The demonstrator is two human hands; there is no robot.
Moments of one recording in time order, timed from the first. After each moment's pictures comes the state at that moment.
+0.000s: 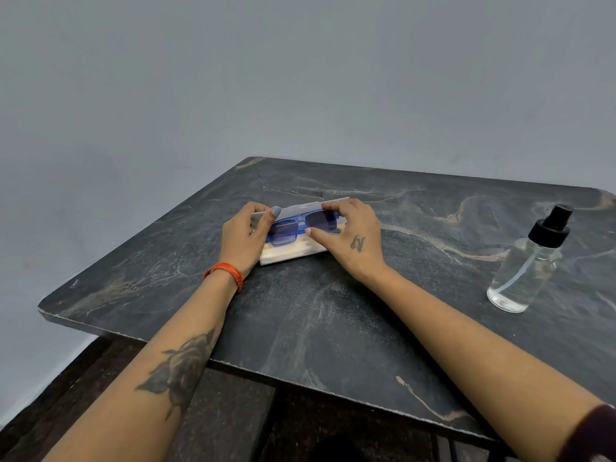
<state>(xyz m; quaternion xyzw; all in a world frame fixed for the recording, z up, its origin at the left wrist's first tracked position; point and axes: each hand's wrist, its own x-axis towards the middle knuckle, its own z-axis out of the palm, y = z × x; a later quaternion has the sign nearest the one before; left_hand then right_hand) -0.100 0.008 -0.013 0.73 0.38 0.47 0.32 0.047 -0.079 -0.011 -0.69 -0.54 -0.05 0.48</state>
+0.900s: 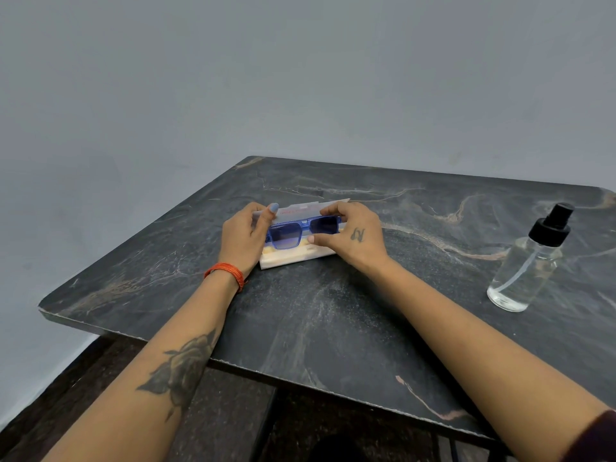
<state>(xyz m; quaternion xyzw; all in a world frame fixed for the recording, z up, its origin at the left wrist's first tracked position) -0.099 0.008 -0.012 0.75 0.39 0.45 0.27 0.053 -0.082 -0.004 -0.71 -0.54 0.04 0.45</state>
